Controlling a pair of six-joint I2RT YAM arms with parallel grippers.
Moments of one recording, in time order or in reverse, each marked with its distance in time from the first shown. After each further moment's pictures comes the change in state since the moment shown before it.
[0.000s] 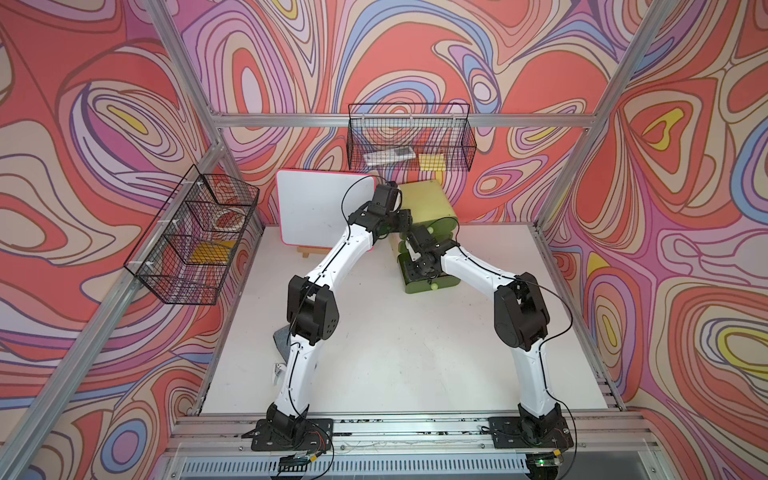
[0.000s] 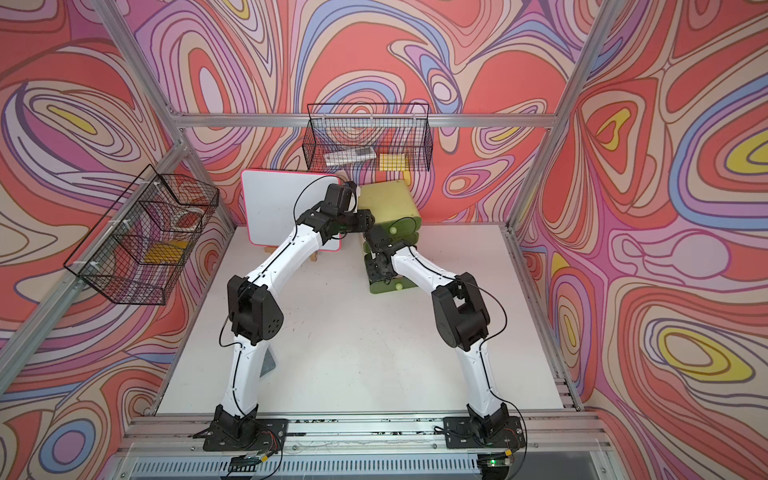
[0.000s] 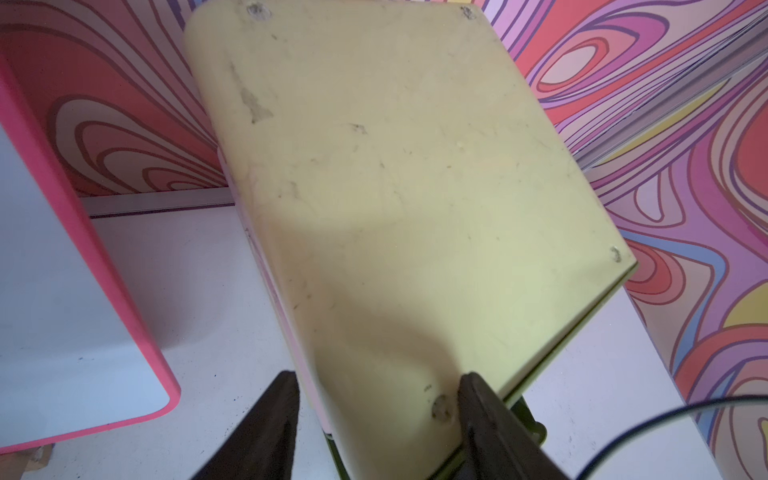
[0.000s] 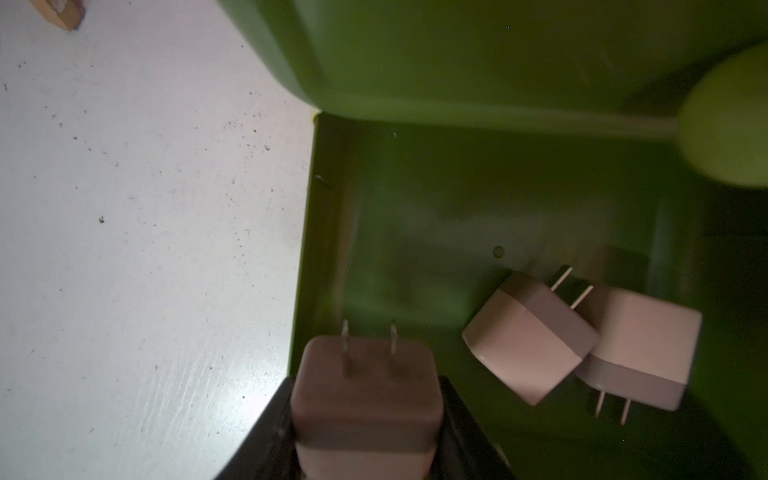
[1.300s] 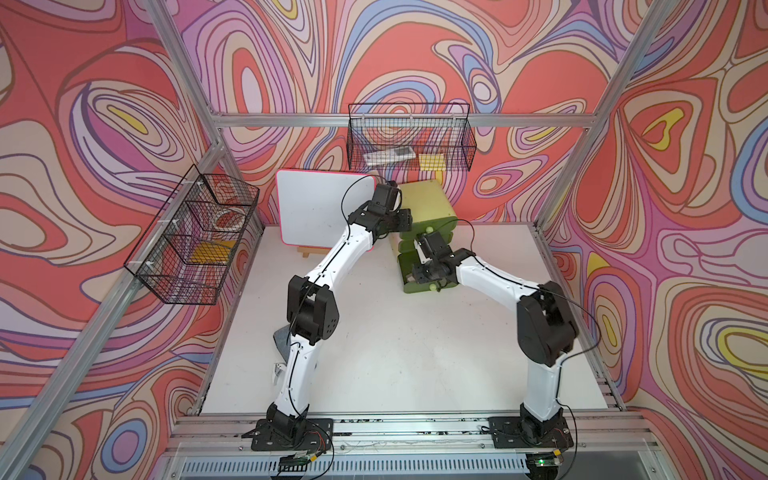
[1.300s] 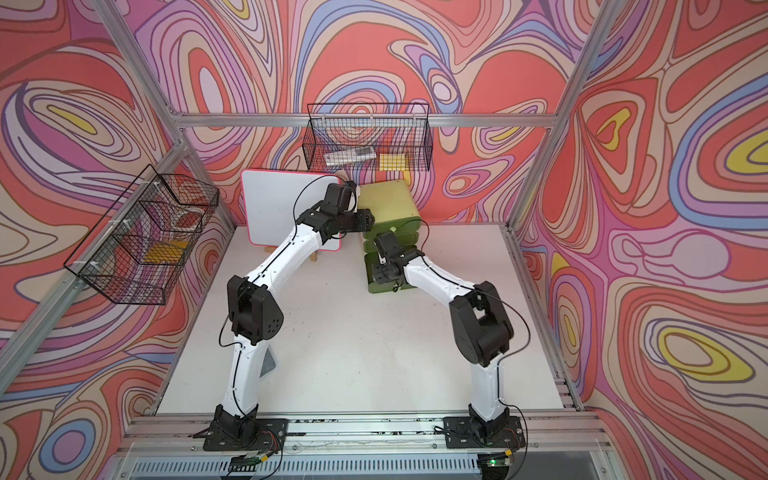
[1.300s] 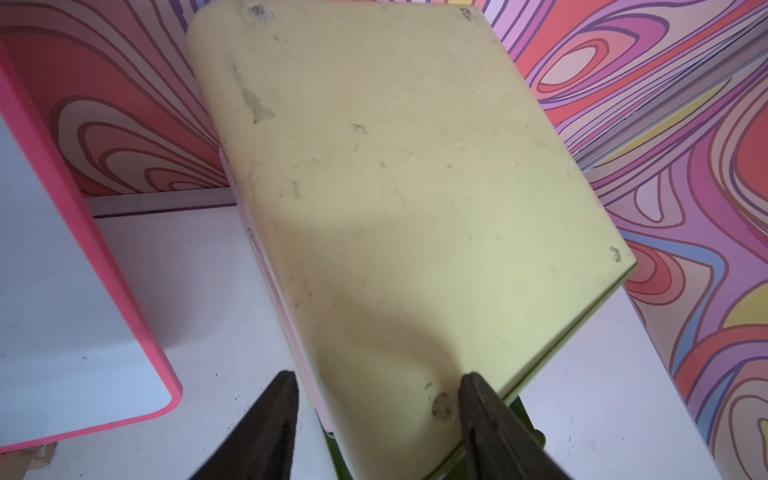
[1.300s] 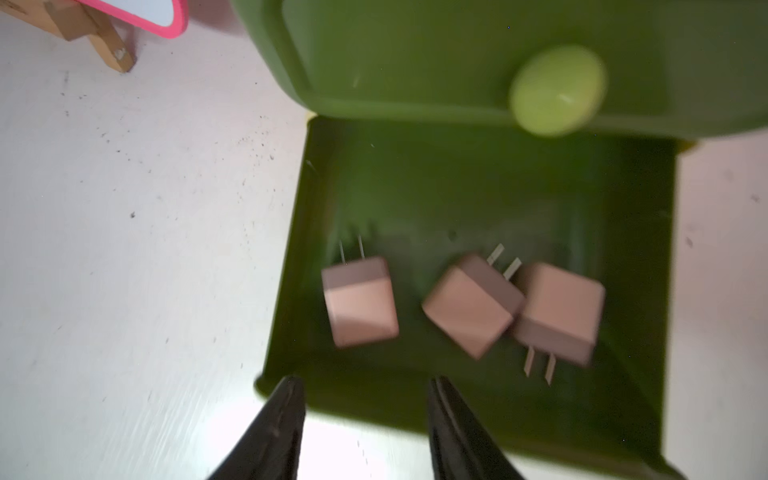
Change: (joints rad) left arm 0.002 0.000 0.006 -0.005 0.001 -0.002; right arm -0.007 -0.335 -0.413 0.277 0.045 -0.026
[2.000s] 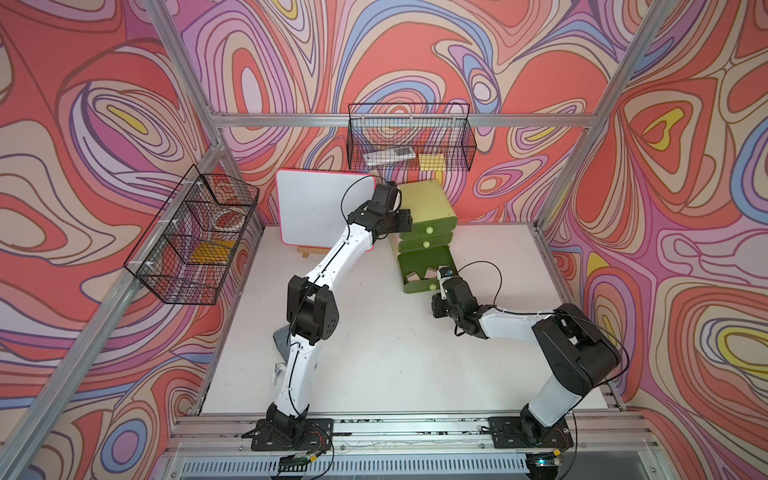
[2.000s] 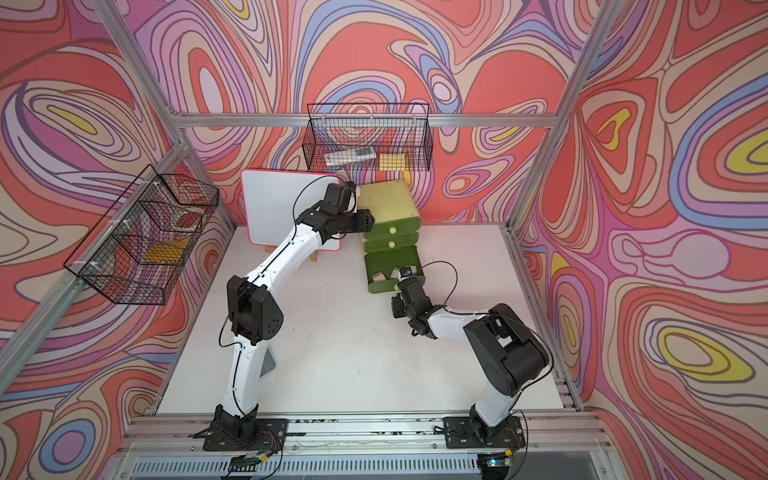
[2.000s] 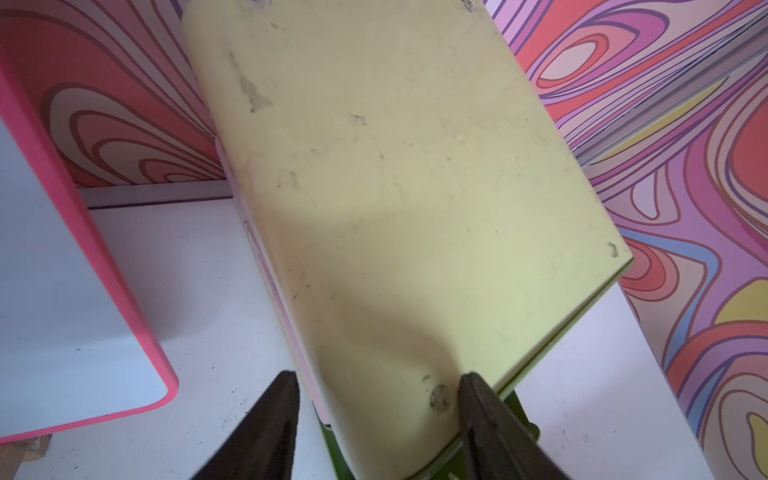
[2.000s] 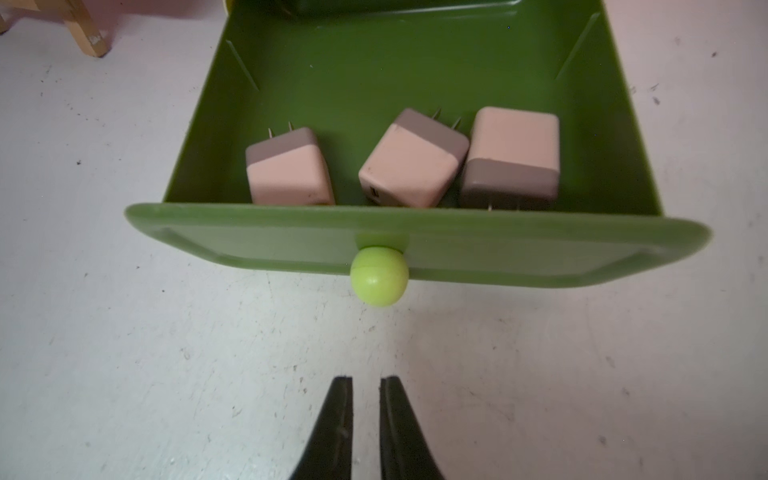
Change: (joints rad) left arm 0.000 0.000 0.005 -0.019 0.011 -0.009; right arm 0.000 -0.119 -0.647 0.704 0.054 0.081
